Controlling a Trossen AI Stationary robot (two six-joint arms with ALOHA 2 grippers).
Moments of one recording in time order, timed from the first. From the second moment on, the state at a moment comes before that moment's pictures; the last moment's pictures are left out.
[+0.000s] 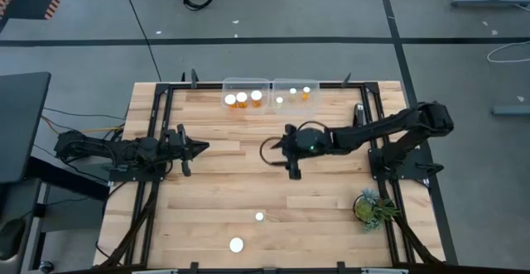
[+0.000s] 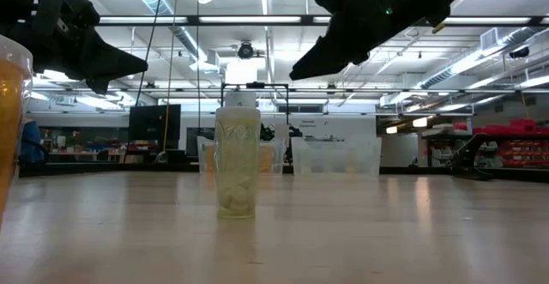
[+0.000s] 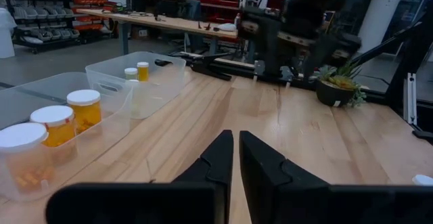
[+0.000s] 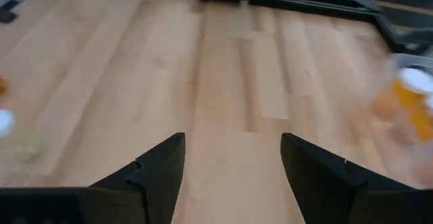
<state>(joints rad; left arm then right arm) -0.15 0.16 0.01 0.08 -0.42 -0.17 0.05 1.51 0.84 0.14 0.07 -0.11</state>
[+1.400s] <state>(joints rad) -0.15 0.16 0.01 0.08 -0.42 -0.17 0.36 2.00 1.29 0.02 -0.16 -0.23</state>
